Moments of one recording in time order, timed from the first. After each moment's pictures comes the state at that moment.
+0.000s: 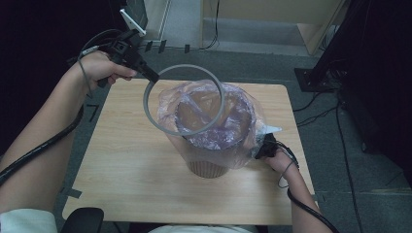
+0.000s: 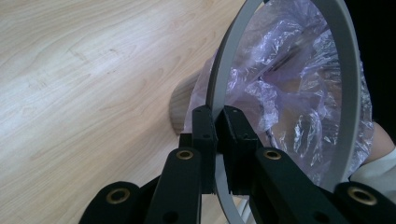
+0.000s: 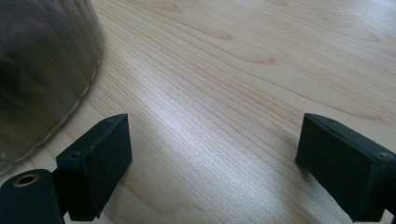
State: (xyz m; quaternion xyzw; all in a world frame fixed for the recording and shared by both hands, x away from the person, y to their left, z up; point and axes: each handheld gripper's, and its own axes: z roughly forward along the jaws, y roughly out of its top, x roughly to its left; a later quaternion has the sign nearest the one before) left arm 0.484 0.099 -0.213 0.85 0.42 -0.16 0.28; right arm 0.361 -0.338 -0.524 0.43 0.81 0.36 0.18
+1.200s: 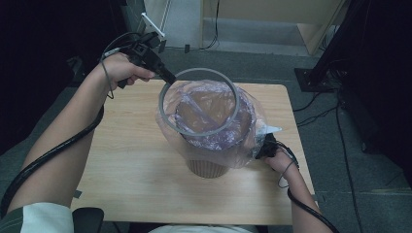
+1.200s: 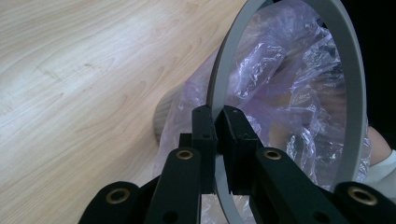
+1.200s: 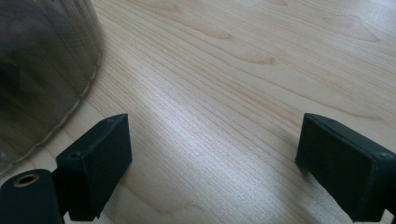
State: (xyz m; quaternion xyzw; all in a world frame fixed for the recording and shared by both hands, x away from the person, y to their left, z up) left arm 0.490 0.057 -0.224 0.86 0.40 -0.17 0.28; right arm 0.361 -0.338 -0.524 0.43 0.81 0.36 0.18
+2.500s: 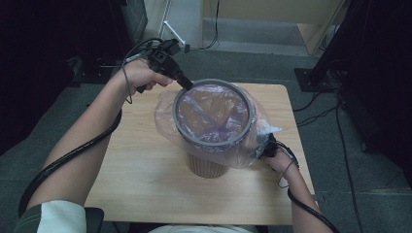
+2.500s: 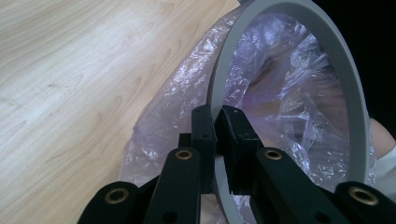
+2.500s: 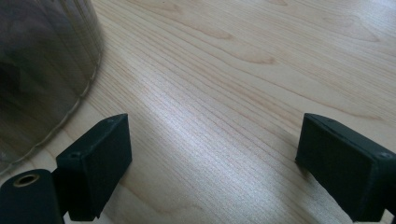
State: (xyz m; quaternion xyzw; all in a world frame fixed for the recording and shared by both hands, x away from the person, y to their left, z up) left arm 0.485 0.012 -0.239 0.88 0.35 -0.17 0.28; right arm 0.361 -0.338 -0.524 0.43 0.81 0.36 0.18
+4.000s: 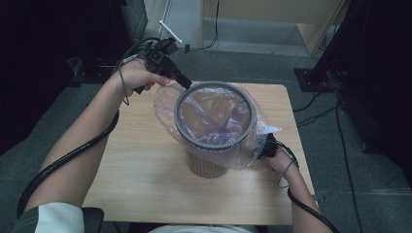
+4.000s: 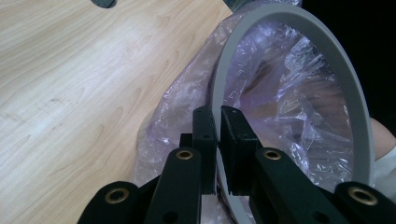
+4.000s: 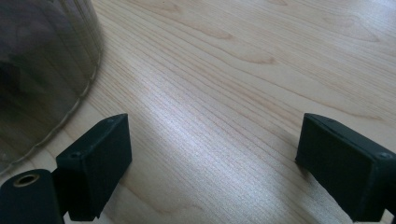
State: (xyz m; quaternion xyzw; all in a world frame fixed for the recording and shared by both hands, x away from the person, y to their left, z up) left arm 0.481 0.019 -0.237 0.88 0.33 -0.16 0.31; right arm 0.361 -0.338 -0.524 0.43 0.81 0.36 0.18
